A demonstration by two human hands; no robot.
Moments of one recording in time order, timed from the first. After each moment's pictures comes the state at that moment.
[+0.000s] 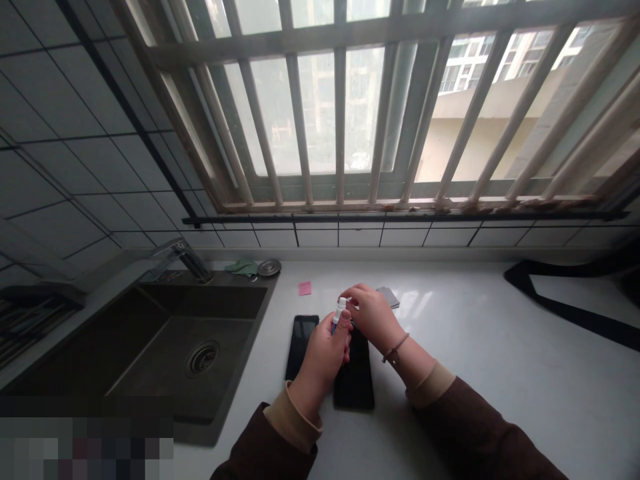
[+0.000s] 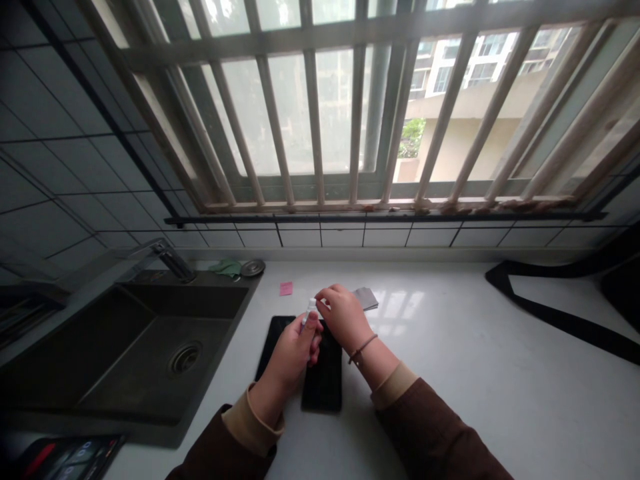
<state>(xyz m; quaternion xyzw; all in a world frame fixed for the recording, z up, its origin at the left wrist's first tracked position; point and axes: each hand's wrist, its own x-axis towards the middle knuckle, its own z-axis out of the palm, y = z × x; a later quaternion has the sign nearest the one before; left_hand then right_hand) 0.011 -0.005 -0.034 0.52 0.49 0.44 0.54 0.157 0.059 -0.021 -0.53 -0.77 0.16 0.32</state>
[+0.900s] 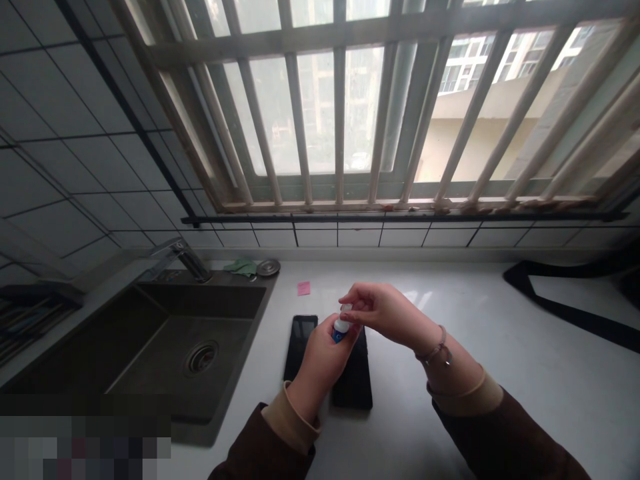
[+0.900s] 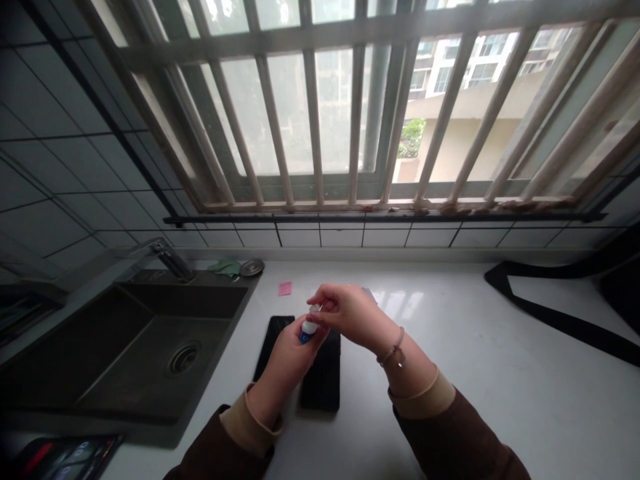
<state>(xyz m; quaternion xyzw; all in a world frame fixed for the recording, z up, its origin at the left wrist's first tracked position) 0.010 -0.009 -0.024 0.61 0.52 0.42 0.43 0.186 0.039 0.033 -0.43 -0.74 0.40 0.32</state>
